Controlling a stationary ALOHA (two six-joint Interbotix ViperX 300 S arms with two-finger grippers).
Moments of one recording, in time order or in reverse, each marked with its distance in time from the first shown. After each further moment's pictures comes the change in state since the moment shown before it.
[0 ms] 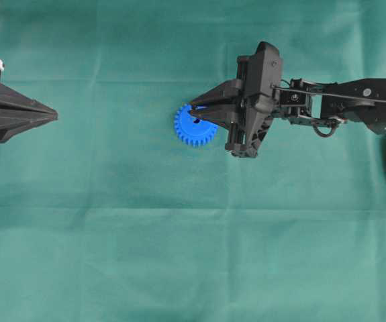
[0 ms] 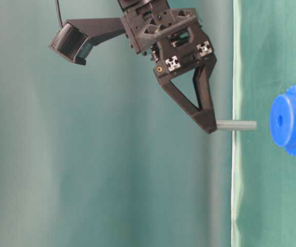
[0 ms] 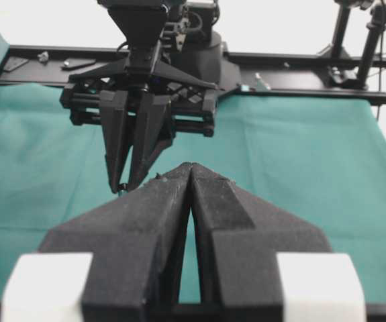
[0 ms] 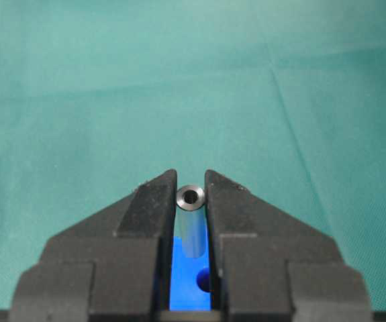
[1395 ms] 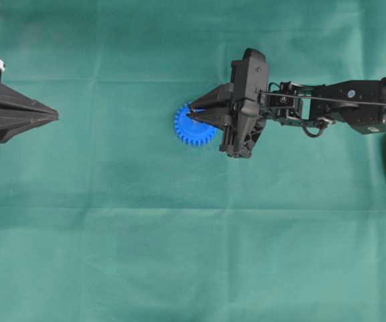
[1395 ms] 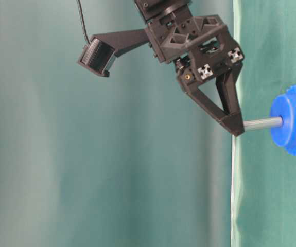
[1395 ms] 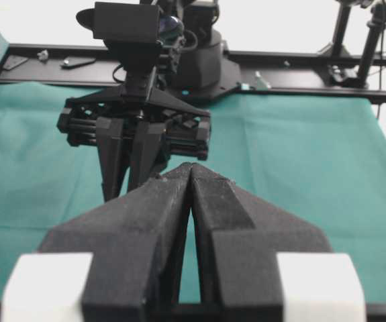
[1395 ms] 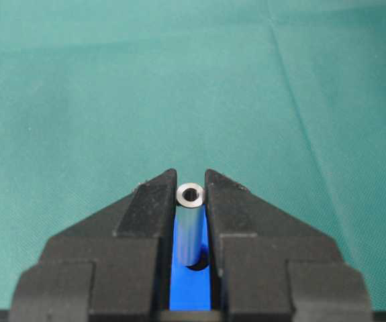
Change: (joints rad) left arm -0.002 0.005 0.000 0.000 -0.003 0.000; right arm -0.014 0.081 -0.018 -0.014 0.009 -0.018
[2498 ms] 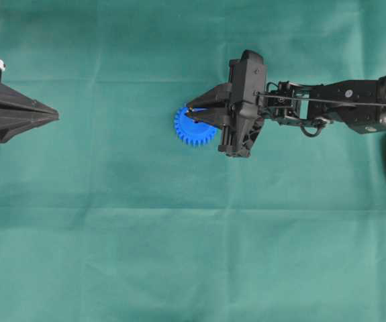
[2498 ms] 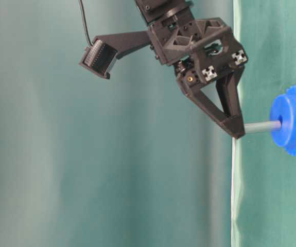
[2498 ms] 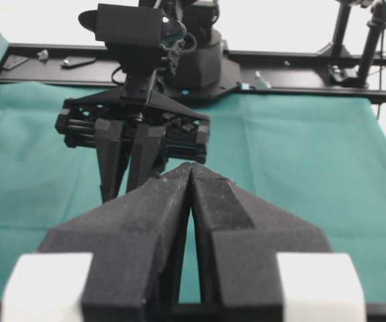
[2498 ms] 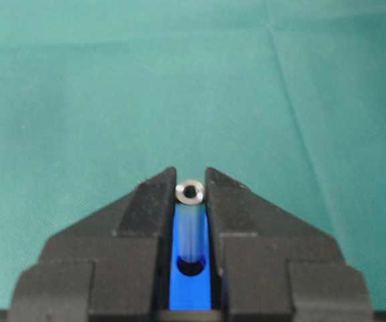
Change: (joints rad) left arm 0.002 0.000 0.000 0.000 0.000 0.000; right arm -0.002 0.020 -0.005 0.002 -0.006 -0.034
